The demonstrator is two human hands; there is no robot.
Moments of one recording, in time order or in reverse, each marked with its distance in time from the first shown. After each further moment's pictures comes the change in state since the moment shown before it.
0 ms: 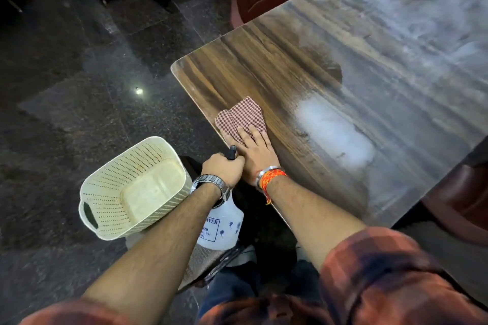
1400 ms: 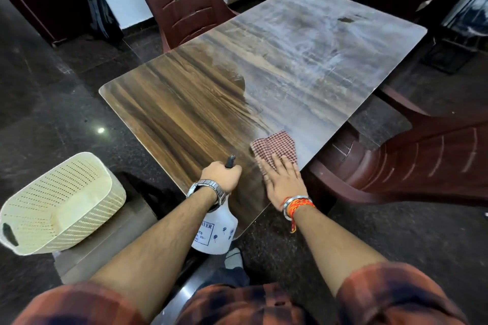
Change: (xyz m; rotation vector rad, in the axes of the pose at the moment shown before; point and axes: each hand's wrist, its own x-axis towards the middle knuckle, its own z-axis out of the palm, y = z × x) left_hand -0.157 0.098 0.129 0.051 -0.171 0.158; right_hand -0.244 0.190 -0.025 0.054 0.074 0.418
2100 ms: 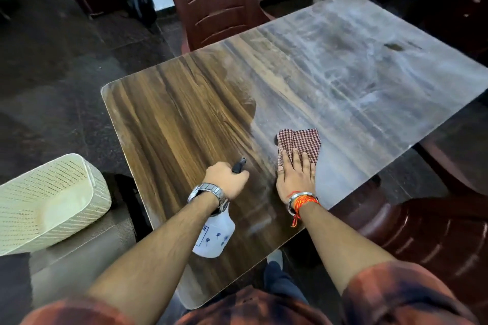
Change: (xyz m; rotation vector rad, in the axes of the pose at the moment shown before) left_hand 0.096 0.097 0.005 -0.039 0.097 -0.065; right_hand 0.174 0.061 -0.030 0.022 0.037 0.078
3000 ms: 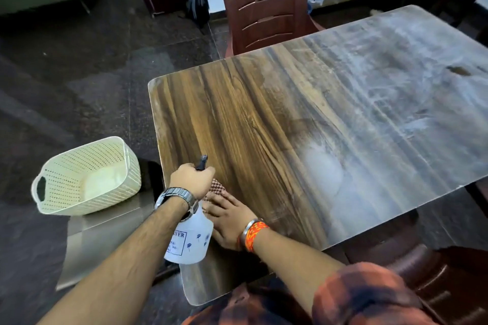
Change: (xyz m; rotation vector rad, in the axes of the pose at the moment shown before) left_hand -0.010 -0.057 -0.062 -0.138 0.344 -0.283; right_hand -0.074 -0.126 0.037 -0.121 -0.285 -1.230
